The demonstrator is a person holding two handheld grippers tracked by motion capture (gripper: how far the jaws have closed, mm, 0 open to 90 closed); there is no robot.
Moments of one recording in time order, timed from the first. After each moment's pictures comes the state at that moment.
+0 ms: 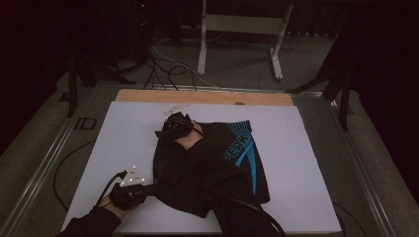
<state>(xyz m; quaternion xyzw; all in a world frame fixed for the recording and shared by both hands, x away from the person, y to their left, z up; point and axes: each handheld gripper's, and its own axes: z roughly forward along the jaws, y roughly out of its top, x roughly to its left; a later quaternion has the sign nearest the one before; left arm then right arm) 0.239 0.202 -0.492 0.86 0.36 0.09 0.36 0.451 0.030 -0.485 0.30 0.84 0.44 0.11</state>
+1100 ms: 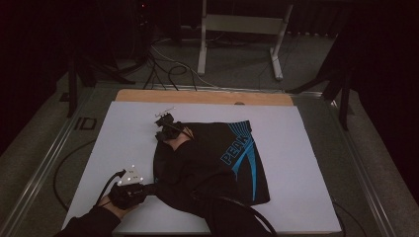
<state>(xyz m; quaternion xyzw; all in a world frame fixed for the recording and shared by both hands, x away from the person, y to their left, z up) 0.240 0.203 -0.491 0.85 0.36 0.09 0.37 0.466 0.070 -0.519 0.39 0.85 0.32 0.15</state>
